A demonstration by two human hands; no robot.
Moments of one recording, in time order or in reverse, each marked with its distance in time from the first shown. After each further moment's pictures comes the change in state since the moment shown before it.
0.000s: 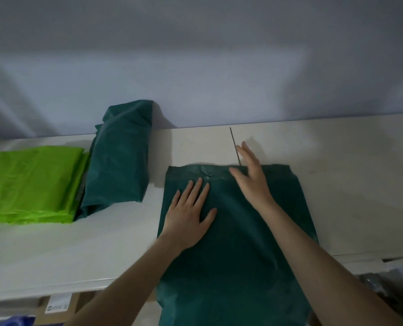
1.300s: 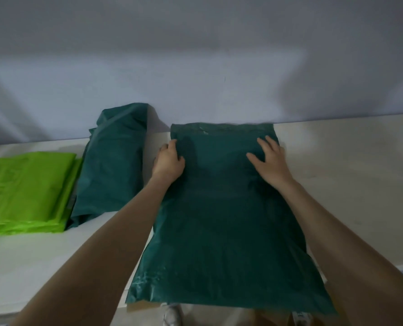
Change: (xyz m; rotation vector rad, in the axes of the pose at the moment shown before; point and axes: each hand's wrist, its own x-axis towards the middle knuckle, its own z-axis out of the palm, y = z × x) left_hand 0.126 -0.048 -0.051 -0.356 0.189 -0.319; right_hand 0.063 0.033 -0.052 -0.507 0.012 0.110
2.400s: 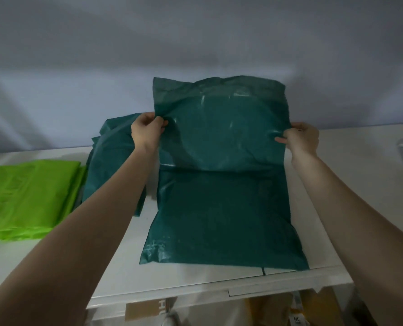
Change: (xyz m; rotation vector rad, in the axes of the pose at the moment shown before) left_hand 0.022 0.029 -0.084 -1.059 0.309 -0.176; right_hand 0.021 -0.041 -0.083 0.755 0.399 0.377
